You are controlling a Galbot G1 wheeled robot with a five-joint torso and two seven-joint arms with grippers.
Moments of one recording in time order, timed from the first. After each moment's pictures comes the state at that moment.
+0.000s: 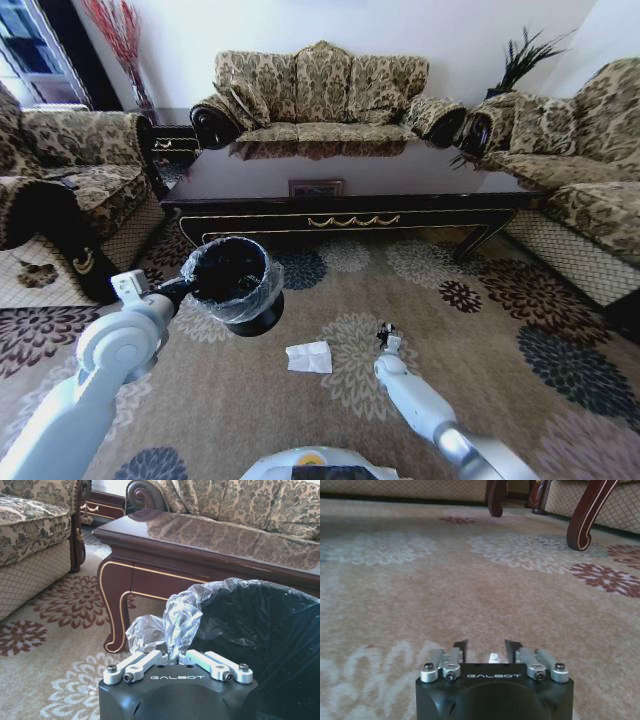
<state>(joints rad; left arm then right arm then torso) 1.16 -0.85 -0.65 -2.30 -1.32 0.65 -0.80 -0.69 1.28 0.01 0.65 0.65 0.25 0.42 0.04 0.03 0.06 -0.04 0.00</state>
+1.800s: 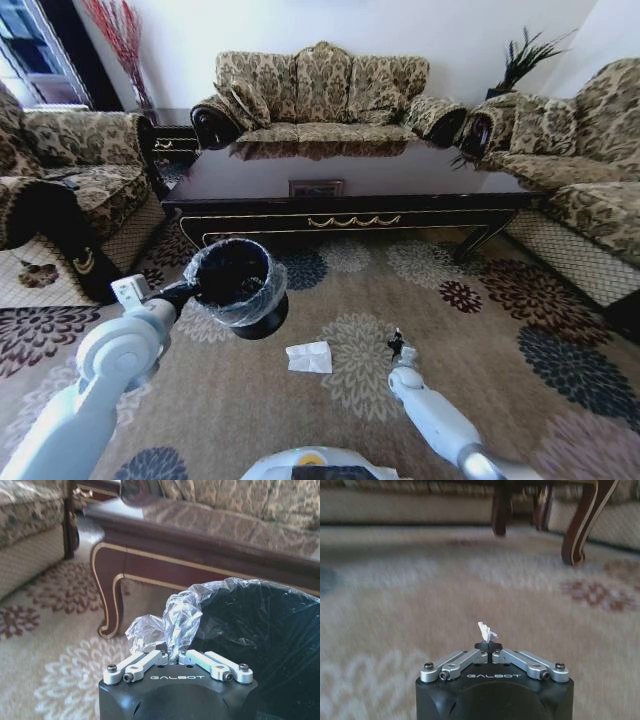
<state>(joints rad) 1.22 -0.89 -0.61 -2.32 -1.28 0.65 -0.80 -0.94 1.10 0.06 1.04 0.68 0.27 0.40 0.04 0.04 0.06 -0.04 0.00</state>
